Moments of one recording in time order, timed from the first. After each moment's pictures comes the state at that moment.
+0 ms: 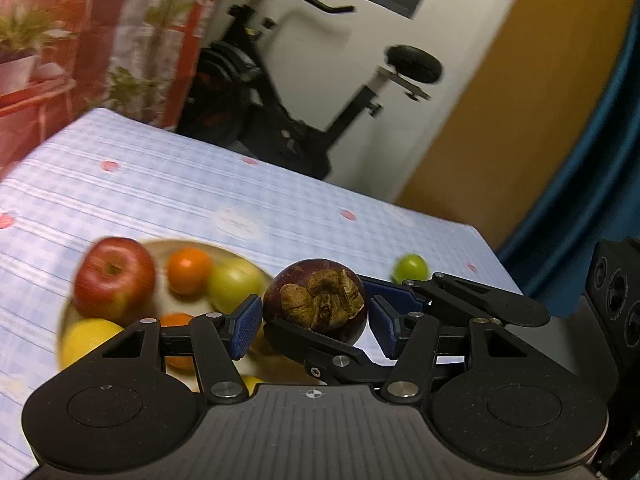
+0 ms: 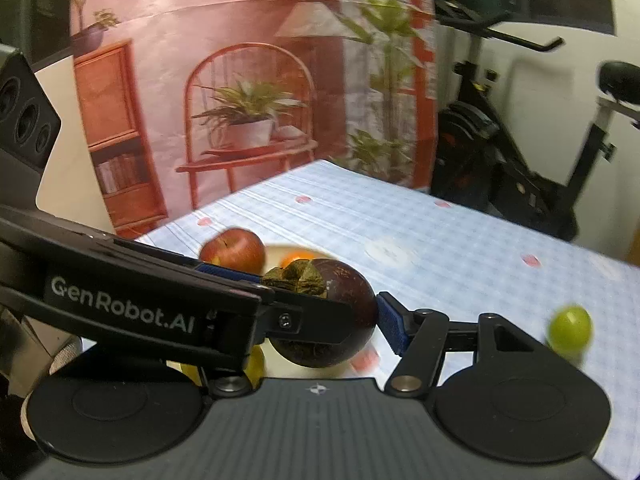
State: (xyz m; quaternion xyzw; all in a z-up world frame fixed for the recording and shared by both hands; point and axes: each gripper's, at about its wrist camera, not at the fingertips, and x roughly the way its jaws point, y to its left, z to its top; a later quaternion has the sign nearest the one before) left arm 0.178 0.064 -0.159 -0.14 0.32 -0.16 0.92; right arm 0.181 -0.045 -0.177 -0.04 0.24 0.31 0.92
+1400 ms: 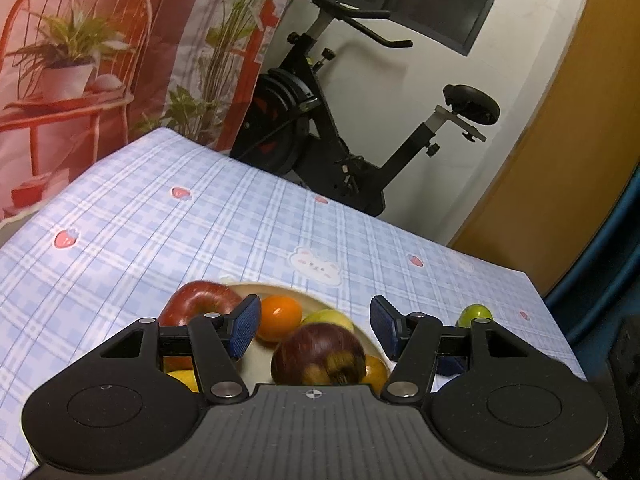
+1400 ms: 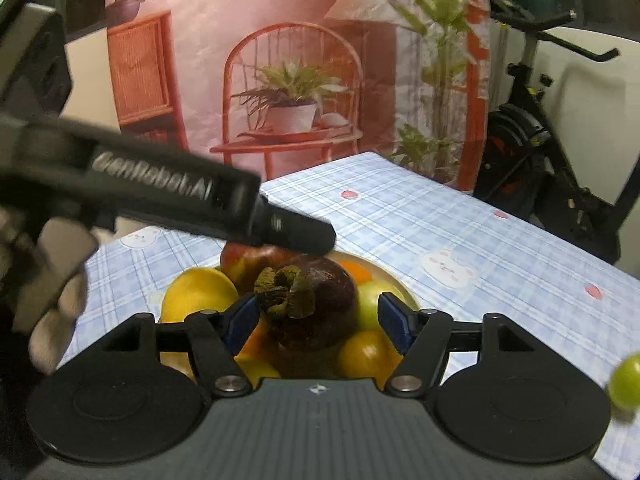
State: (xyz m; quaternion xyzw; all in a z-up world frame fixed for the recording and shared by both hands) left arm 0.196 0.087 -0.156 -0.15 0.29 -0.08 0.94; right arm 0.198 -0.025 -0.201 -0.06 0.24 0.35 0.90
